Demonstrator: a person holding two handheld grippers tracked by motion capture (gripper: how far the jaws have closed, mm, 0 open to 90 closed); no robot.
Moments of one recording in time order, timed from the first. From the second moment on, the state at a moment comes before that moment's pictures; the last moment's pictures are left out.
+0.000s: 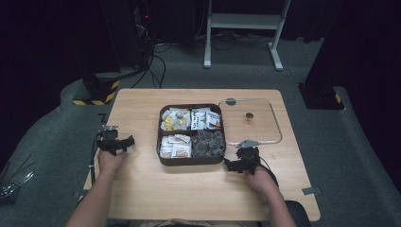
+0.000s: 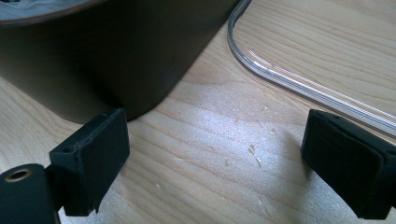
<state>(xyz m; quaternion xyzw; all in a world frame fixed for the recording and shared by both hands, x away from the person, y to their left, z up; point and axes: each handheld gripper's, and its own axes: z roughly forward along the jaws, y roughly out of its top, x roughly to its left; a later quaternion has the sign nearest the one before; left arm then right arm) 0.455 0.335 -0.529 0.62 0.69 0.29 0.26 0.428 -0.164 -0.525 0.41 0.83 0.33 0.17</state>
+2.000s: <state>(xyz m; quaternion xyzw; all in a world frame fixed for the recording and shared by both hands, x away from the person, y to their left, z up) 0.462 0.327 -0.478 0.72 0.58 0.20 0.32 0.428 -0.164 -0.525 0.42 0.83 0.33 0.17</state>
